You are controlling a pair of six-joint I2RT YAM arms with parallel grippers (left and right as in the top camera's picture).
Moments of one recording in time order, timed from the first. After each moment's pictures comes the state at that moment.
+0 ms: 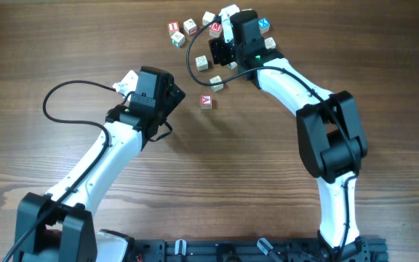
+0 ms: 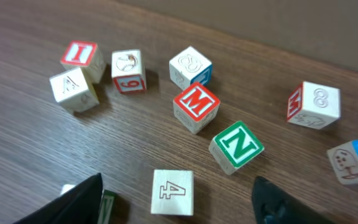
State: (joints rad) left arm -0.32 1.52 0.97 -0.43 -0.16 -1.07; right arm 0.41 2.26 1.66 -0.06 -0.02 -0.02
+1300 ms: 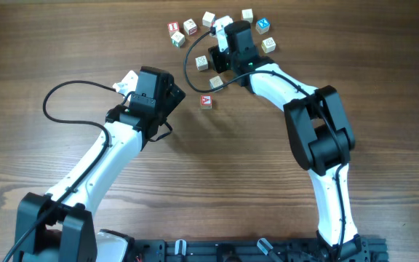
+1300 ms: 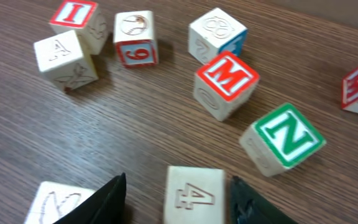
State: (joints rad) left arm -0.32 1.52 0.97 -0.43 -0.16 -1.07; right arm 0.43 2.36 1.66 0.02 -0.04 -0.03
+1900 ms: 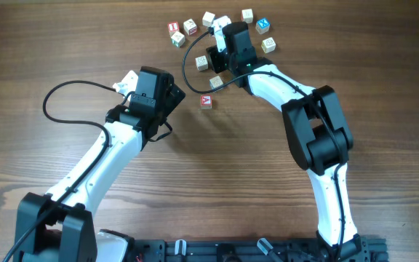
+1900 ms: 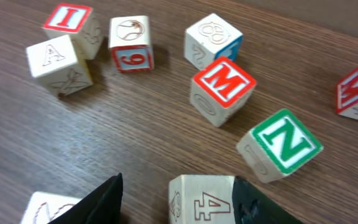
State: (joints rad) left arm -0.32 1.52 0.97 -0.43 -0.16 -1.07; right arm 0.43 2.37 1.67 0.04 -0.01 -0.03
